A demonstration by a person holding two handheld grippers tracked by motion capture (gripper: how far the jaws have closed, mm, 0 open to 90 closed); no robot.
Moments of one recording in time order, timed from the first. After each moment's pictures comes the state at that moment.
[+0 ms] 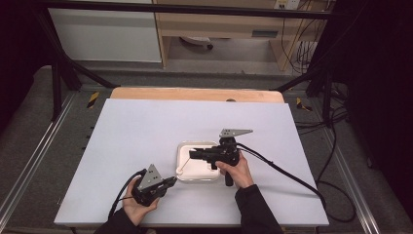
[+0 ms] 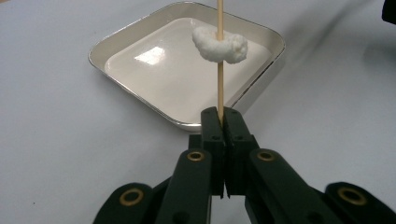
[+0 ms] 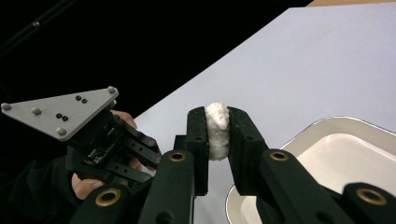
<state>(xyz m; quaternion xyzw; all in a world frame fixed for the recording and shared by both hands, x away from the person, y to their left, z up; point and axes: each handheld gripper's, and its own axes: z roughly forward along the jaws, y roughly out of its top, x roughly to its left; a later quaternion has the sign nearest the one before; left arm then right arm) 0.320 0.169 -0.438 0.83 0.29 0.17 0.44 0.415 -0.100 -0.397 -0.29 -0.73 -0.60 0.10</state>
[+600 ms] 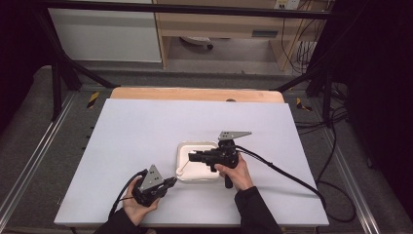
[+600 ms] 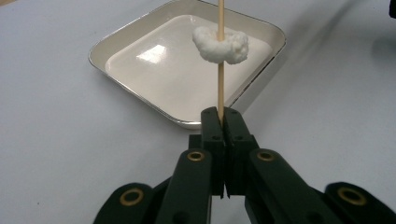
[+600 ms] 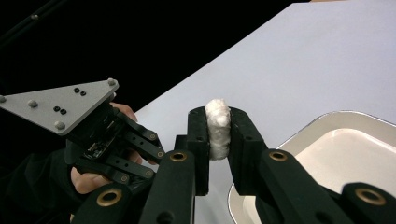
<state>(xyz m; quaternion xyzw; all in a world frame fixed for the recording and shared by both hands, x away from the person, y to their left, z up) 0.319 0.168 -0.438 0.84 0.28 0.17 0.44 0.410 -0.098 -0.400 -0.29 -0.74 -0.60 0.10</state>
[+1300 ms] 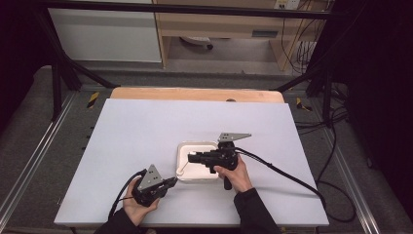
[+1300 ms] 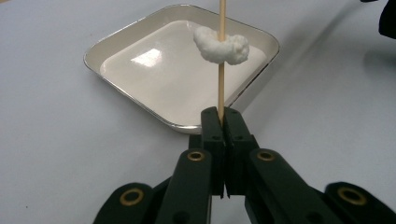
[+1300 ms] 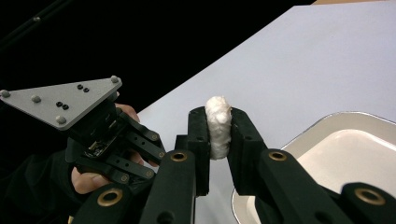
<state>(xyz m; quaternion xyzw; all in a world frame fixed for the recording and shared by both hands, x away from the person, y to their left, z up) 0.319 0.169 -0.438 0.83 0.28 0.16 0.45 0.405 -0.096 -0.402 -0.29 -0.74 -0.61 0.10</state>
